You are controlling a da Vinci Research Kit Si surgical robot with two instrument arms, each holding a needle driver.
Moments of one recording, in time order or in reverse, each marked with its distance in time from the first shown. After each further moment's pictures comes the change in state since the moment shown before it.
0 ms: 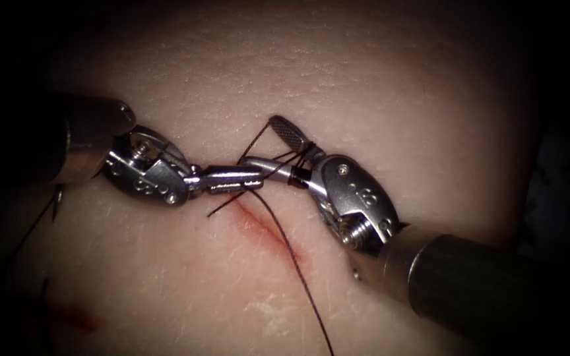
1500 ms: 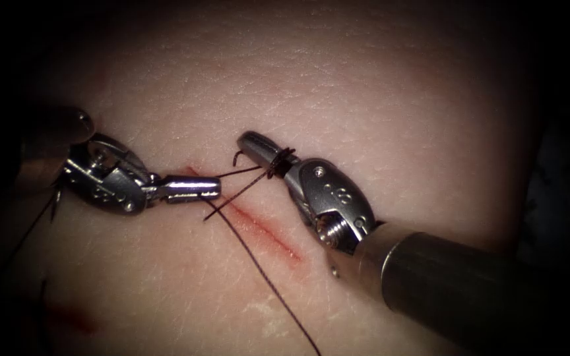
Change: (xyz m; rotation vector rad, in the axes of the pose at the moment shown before) right arm -0.003 -0.007 0.004 0.039 -0.092 -0.053; left arm -0.002 0.001 -0.004 -0.006 -0.039 -0.007
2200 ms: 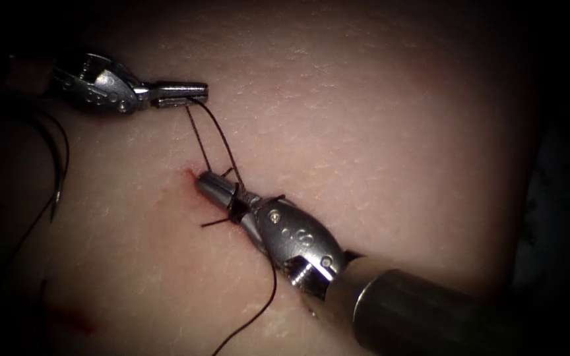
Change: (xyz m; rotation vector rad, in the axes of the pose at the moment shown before) right arm -0.001 -0.007 0.000 0.022 -0.006 -0.147; left arm -0.008 -0.007 -0.001 0.015 -0.106 -0.134
